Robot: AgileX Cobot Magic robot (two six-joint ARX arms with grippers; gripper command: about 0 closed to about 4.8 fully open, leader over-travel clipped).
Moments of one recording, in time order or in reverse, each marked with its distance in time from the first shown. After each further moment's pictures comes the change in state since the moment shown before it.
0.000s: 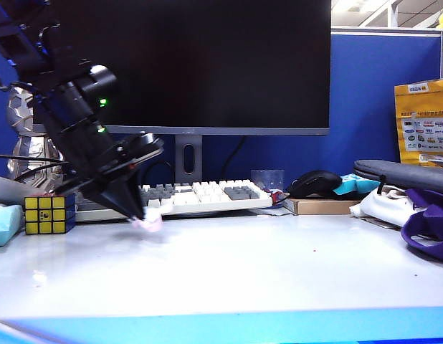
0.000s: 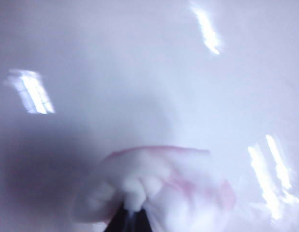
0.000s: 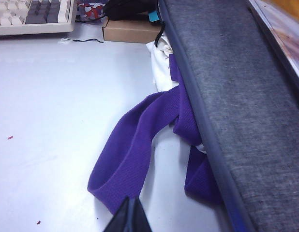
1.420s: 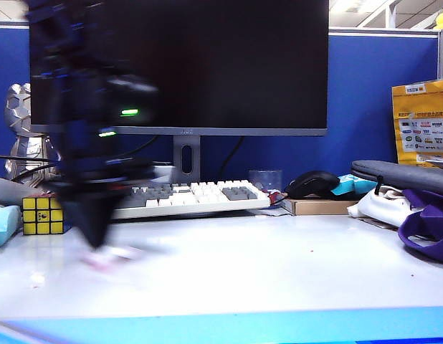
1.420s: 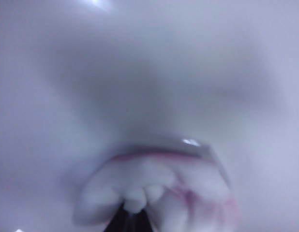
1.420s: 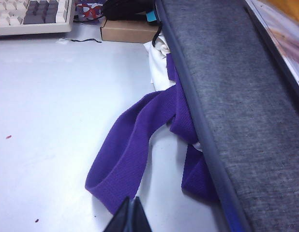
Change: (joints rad) left arm -0.116 -0.002 0.021 -0.407 -0.377 0.139; right arm 0.000 0.000 0.000 0.000 0.000 0.000
